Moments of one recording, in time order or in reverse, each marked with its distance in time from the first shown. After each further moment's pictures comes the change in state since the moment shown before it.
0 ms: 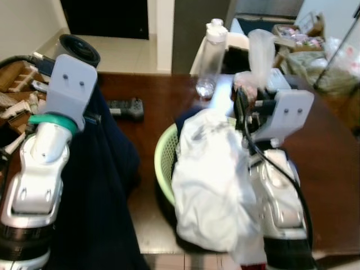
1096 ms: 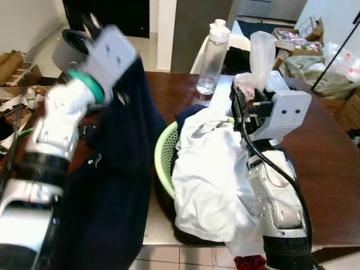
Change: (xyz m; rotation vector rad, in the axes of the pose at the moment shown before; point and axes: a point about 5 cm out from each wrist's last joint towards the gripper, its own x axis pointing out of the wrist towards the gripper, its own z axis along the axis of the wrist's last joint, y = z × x) left arm 0.059 -0.050 -0.004 -0.156 -0.111 -0.673; right arm 0.000 0.000 0.001 -0.012 0.012 0.014
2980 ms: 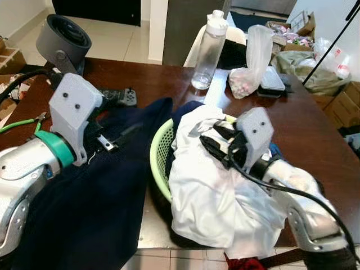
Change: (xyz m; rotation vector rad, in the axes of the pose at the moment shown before) left arm -0.100 -0.037 0.034 -0.131 0.078 0.048; right arm -0.031 0.005 -0.040 -0.162 0.510 0.625
